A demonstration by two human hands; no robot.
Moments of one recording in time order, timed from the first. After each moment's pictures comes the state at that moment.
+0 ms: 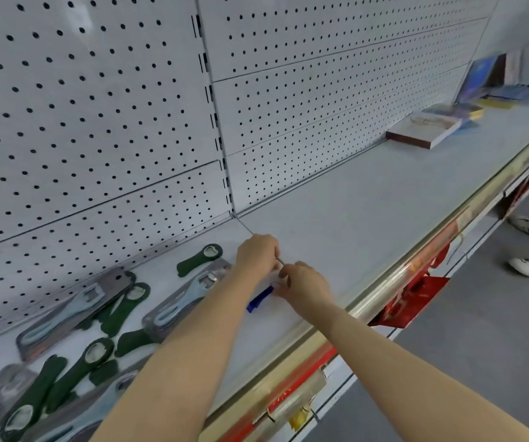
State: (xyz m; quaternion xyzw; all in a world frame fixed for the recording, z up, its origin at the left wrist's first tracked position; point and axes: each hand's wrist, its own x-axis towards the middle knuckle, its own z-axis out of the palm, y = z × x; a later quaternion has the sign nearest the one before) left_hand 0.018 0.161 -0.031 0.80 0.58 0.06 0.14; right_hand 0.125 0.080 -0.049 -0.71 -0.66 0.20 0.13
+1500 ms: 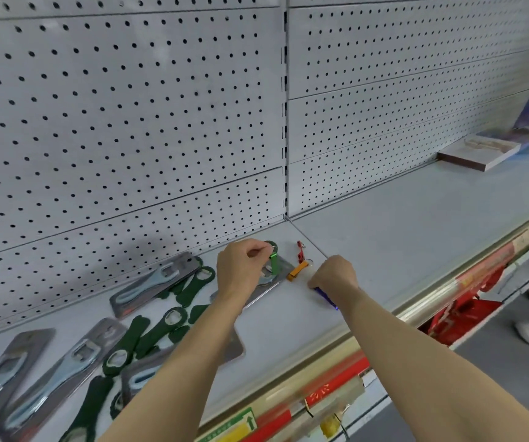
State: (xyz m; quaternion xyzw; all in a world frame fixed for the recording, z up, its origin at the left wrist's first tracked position) left_hand -0.111 0.062 0.014 0.59 0.63 0.44 0.25; right_hand 0.072 0.091 -0.018 -0.79 -0.51 0.31 0.16
